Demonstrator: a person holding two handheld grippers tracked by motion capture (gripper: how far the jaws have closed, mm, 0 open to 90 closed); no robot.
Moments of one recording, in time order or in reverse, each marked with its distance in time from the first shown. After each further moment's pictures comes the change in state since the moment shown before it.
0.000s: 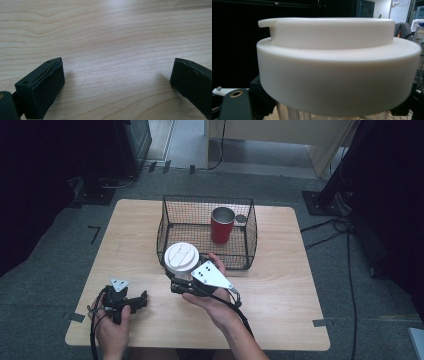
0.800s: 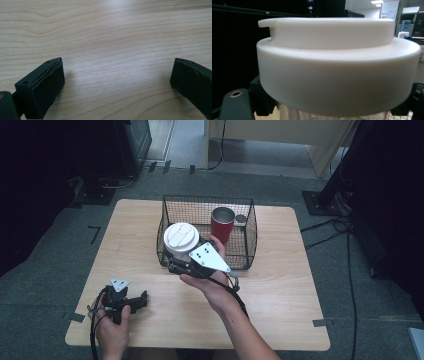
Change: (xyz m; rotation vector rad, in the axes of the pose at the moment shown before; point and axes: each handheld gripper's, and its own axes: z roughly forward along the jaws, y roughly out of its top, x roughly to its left) left arm 0.000 0.000 0.000 0.002 0.000 0.000; right arm -0.014 0.032 0.027 -0.060 -0.060 -0.041
